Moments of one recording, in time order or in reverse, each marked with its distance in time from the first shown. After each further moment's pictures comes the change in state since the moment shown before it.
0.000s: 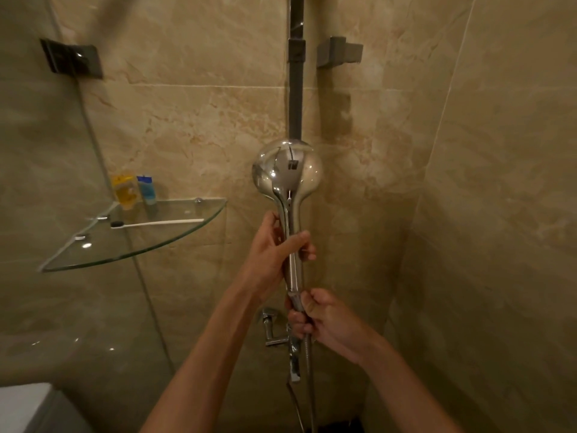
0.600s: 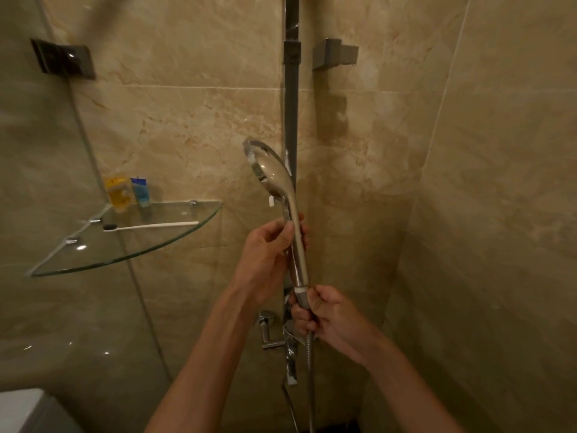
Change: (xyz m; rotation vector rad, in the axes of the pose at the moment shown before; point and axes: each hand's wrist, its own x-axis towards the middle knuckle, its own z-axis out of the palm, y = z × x) left_hand 0.001 0.005 0.009 -0.207 0.049 -0.054; right_hand -0.004 -0.007 -0.011 0.028 0.002 -0.066
